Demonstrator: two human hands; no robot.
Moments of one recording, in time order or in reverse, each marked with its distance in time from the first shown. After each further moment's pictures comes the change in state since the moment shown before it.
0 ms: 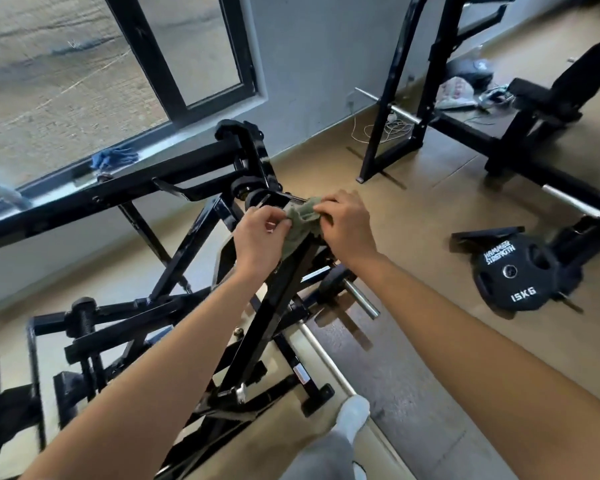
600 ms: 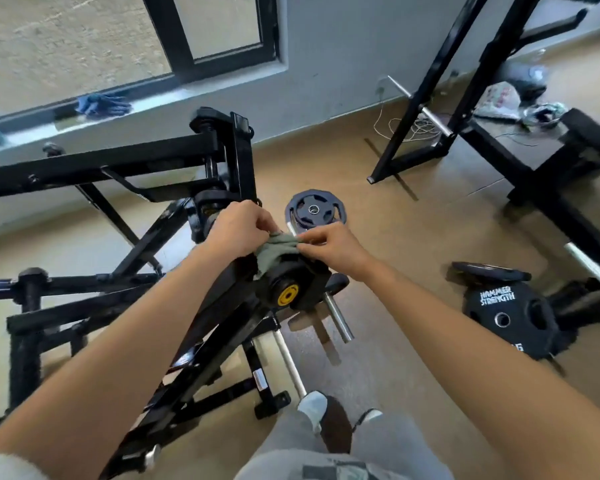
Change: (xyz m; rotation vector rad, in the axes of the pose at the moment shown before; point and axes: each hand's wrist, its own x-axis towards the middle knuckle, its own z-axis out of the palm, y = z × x) left_hand 0.138 0.005 0.060 0.359 -0.446 -0.122; right_hand 0.101 0.124 0.047 0.461 -0.802 0.257
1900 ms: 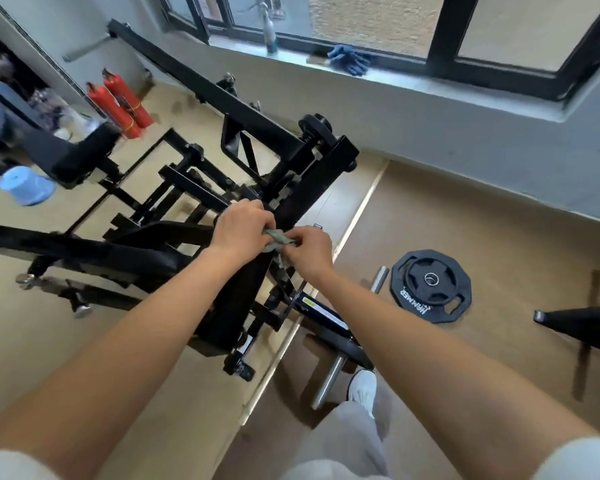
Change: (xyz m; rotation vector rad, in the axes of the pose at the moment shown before) left_hand 0.076 0.029 0.041 0.306 0.368 -0.809; right_hand 0.198 0.018 0.010 -0.102 -0.543 -0.319
